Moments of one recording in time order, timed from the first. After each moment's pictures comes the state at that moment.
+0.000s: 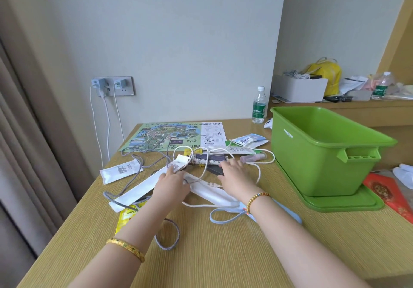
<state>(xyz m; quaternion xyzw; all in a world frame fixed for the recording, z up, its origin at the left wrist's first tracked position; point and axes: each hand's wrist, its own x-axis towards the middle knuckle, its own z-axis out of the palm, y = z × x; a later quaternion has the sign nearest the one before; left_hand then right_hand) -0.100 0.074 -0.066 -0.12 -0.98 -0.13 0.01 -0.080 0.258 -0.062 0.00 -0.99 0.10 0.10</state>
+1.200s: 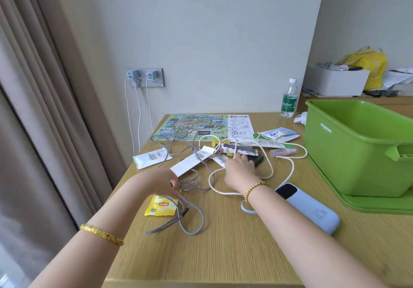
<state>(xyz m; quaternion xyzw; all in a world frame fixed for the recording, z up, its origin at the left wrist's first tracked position) -0.089 -0.026 -0.032 -0.15 -0.97 0.04 -0.16 -0.082 0.184 -0.051 -0.01 -1.00 0.02 0.04</state>
